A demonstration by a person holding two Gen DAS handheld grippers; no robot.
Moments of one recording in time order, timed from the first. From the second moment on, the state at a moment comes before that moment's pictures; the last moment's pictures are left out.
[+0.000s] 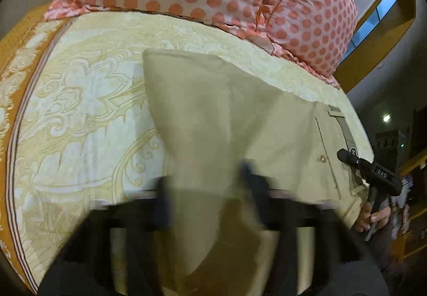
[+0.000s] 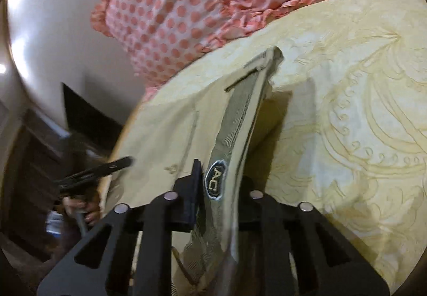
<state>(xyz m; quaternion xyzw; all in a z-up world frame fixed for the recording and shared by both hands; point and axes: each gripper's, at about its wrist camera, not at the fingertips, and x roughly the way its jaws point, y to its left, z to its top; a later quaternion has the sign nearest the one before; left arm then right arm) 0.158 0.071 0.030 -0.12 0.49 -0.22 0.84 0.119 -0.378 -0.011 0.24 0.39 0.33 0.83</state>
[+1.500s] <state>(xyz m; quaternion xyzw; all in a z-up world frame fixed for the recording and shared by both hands) 0.054 0.001 0.054 0.01 0.41 -0.04 0.91 0.048 -0.285 -0.026 -0.01 0.33 0.08 0.94</state>
